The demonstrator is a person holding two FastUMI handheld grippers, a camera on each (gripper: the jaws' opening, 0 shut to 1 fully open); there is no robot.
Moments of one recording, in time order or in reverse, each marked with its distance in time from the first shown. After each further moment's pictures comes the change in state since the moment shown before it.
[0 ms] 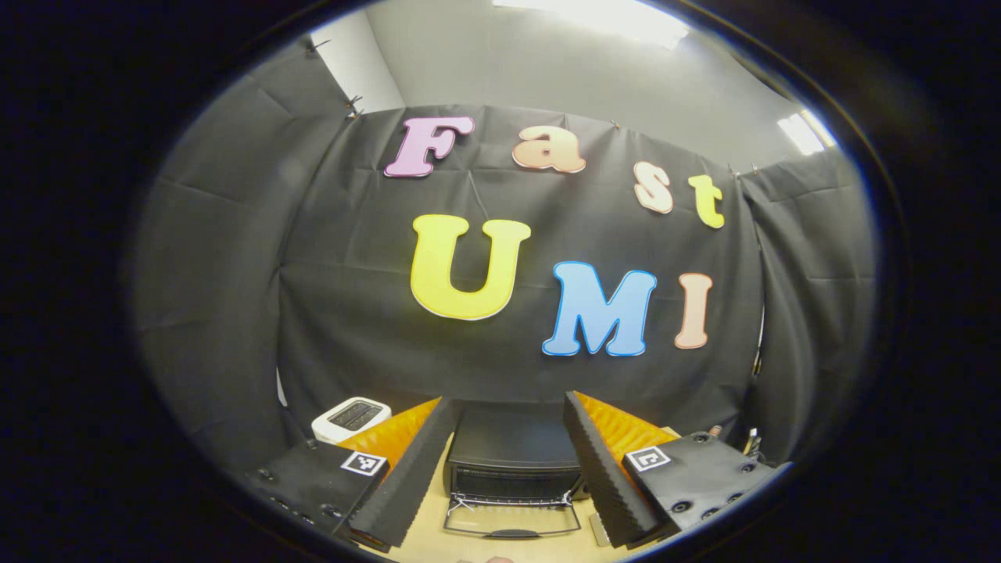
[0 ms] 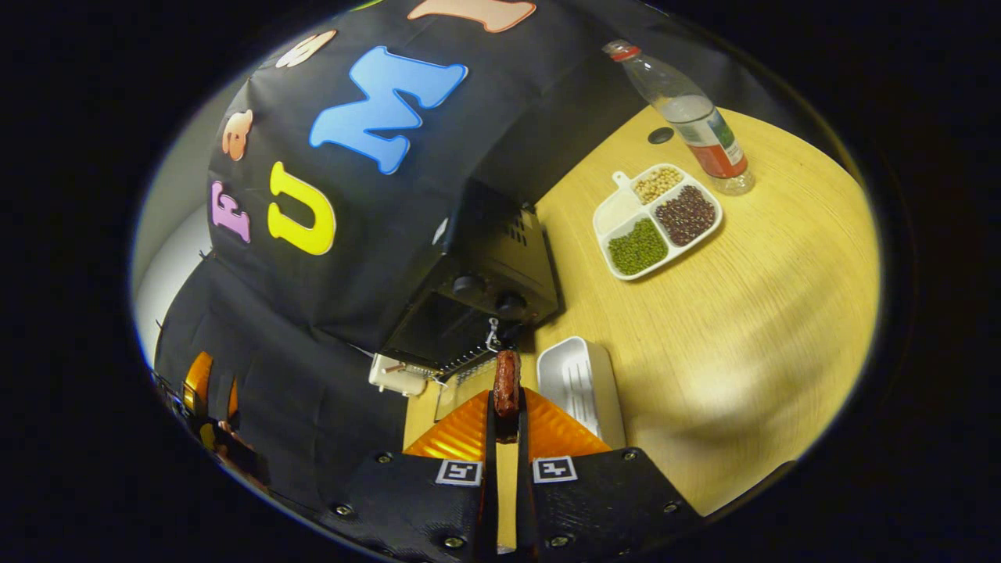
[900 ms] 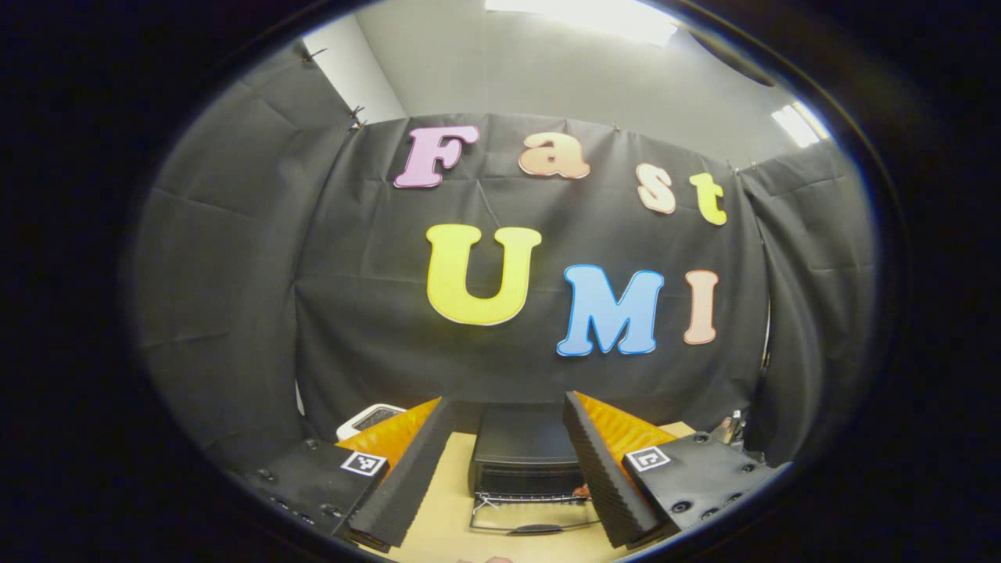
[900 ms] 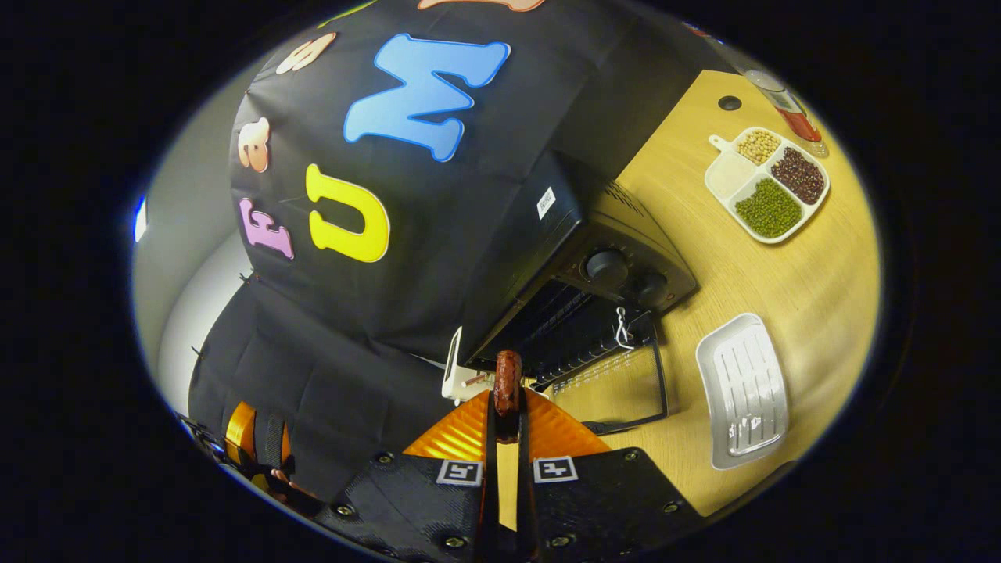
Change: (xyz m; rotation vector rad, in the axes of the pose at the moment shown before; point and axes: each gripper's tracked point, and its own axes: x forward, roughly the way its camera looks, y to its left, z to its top) left arm -0.028 0.038 0.004 0.052 -0.007 0.038; right arm 0.096 0.105 -0.015 0.094 0.014 0.140
